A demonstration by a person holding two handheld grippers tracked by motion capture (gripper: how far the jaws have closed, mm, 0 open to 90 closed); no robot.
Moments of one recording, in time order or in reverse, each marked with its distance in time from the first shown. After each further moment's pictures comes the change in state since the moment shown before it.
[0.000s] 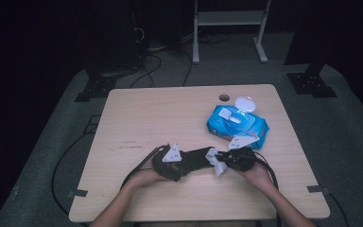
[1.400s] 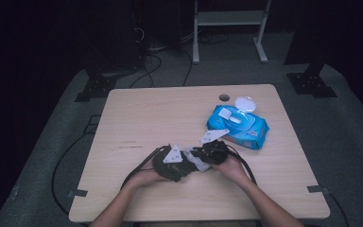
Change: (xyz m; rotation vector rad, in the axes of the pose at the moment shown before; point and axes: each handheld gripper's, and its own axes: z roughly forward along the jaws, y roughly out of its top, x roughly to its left) left arm -0.002 0.001 0.001 -0.002 0.000 0.014; right arm 0.034 0.053 0.062 -0.011 0.102 -0.047
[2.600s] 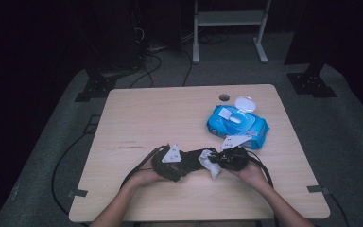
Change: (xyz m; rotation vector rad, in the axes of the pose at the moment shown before) left arm 0.003 -0.002 -0.002 -0.001 -0.007 -0.002; right arm -0.015 -0.042 -0.049 0.007 -0.005 0.028
